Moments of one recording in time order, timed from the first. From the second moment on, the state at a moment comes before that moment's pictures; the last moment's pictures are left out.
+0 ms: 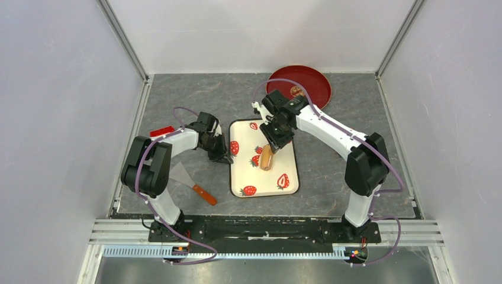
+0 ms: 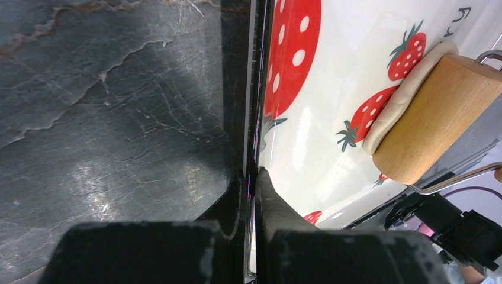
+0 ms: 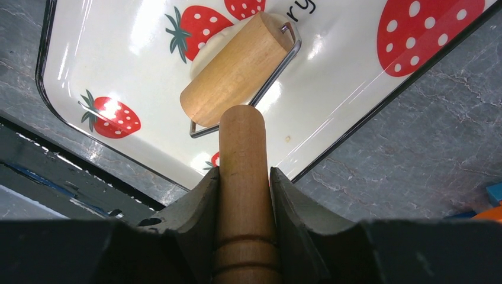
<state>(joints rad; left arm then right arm) -0.31 1.73 0.93 -0.43 0.41 -0.51 0.67 1.84 1.59 -1.03 -0.09 0.03</state>
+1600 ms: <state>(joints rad) -0.32 1.73 0.95 -0.45 0.39 -0.51 0.67 1.80 1.50 -0.95 -0.12 0.03</state>
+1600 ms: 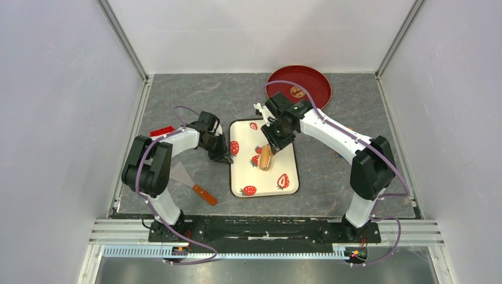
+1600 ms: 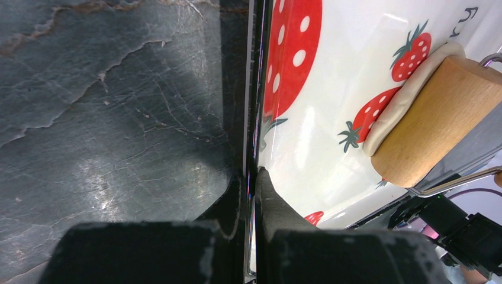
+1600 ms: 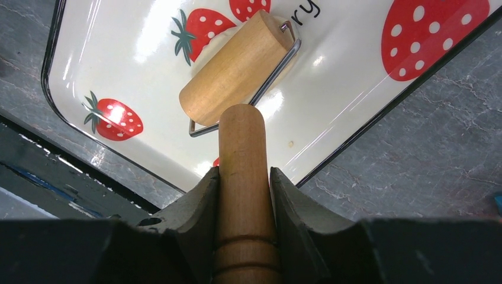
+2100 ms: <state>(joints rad) -0.32 1.74 0.96 -0.46 0.40 -0.51 0.70 1.79 1.55 -0.97 -0.05 0.03</state>
